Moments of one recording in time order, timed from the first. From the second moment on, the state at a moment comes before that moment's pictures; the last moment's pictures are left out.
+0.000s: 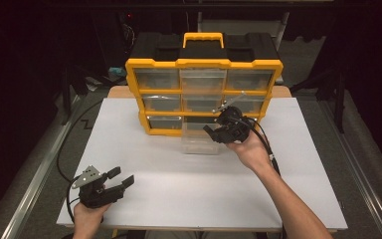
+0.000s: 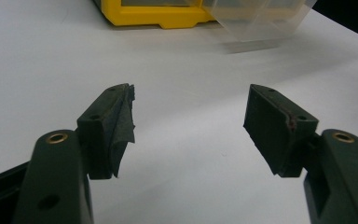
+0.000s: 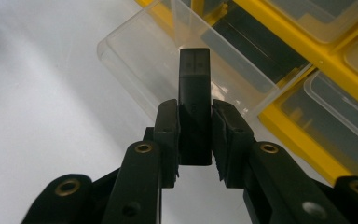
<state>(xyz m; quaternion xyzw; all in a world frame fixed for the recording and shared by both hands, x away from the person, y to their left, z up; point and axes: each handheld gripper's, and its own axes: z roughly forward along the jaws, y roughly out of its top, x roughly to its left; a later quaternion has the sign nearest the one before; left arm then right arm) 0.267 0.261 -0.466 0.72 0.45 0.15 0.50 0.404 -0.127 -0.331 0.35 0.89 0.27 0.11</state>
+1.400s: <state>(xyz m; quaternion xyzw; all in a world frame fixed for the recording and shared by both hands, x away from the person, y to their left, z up) 0.267 0.261 -0.466 0.72 0.45 0.15 0.50 0.431 -0.112 -0.349 0.38 0.88 0.26 0.11</state>
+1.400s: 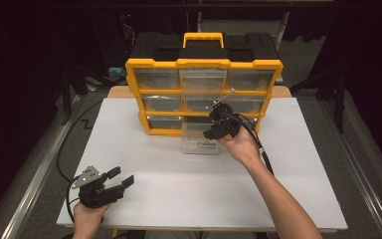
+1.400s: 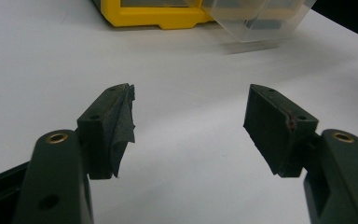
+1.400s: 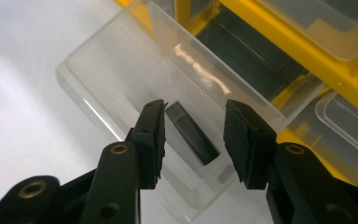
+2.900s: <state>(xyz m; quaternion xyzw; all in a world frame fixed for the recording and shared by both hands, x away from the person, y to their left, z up) 0.267 0.261 -0.466 0.72 0.45 0.15 0.50 0.378 -0.160 -0.335 0.36 0.85 0.35 0.15</state>
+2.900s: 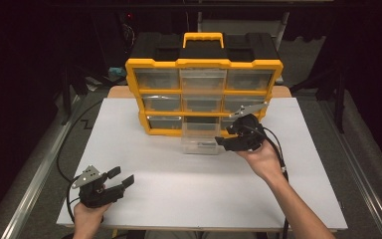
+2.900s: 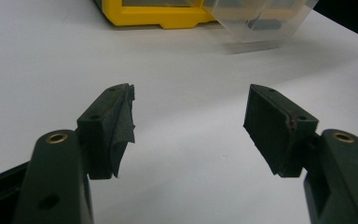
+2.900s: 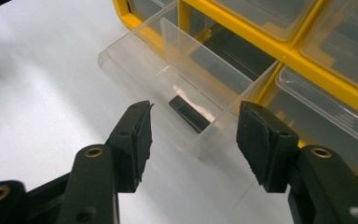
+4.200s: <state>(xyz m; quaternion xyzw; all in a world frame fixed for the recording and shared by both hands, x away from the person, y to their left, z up) 0.267 0.262 -0.466 0.72 0.45 0.15 0.50 0.340 -0.199 -0.357 0.36 0.82 0.40 0.17</state>
